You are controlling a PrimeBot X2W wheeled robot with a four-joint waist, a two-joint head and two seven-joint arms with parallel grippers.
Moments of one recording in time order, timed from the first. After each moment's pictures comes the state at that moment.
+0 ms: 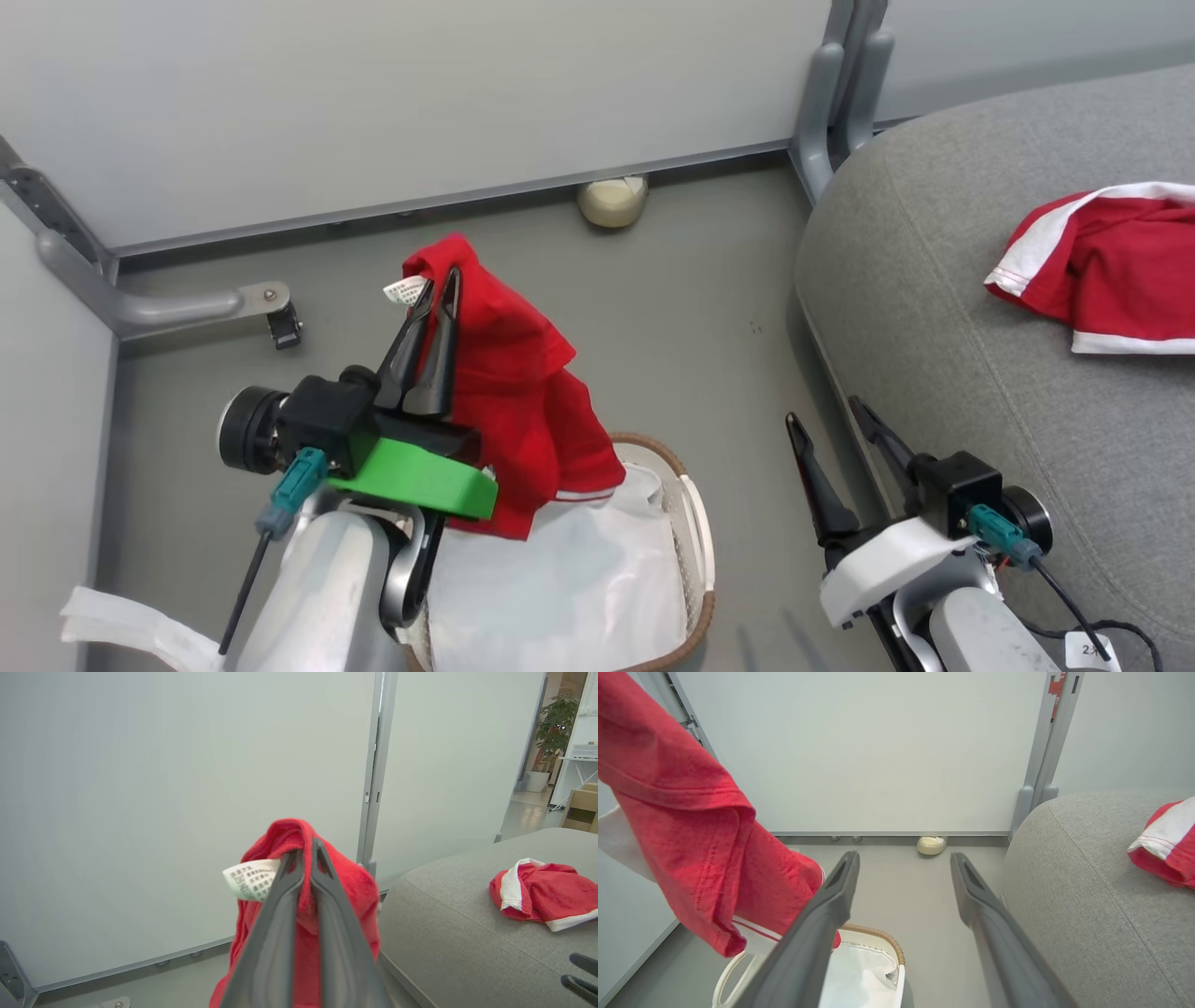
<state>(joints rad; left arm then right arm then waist) -0.32 0.05 -0.29 0.21 -0.22 -0.12 -0.26 -0.18 -0.05 0.20 0.33 0.19 0.13 -0.26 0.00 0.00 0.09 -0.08</state>
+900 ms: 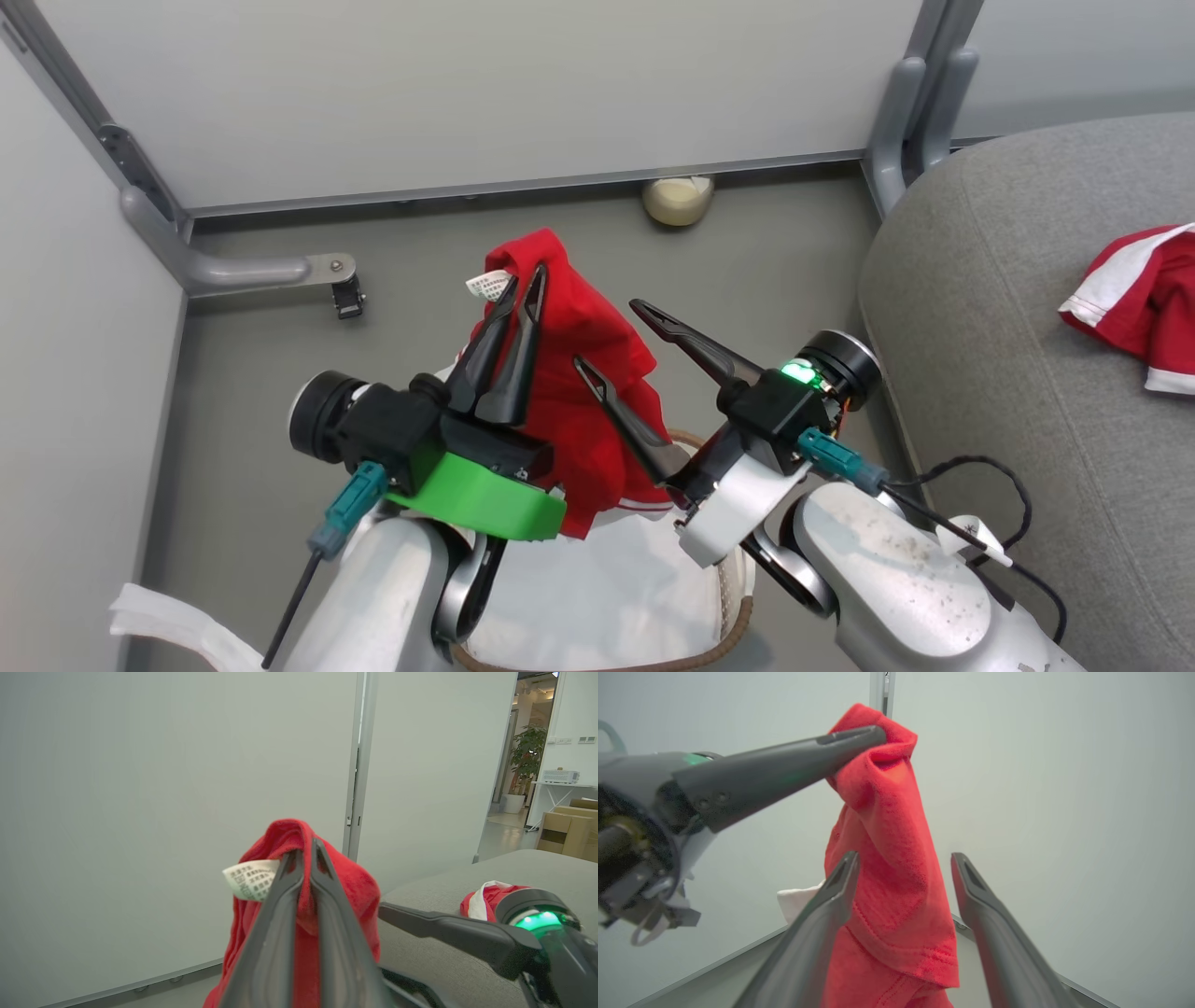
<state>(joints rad) -0.32 0.05 -0.42 0.10 -0.27 -0.10 -0.26 -0.50 -0.11 0.66 0.26 0.24 0.13 -0.26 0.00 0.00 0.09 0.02</state>
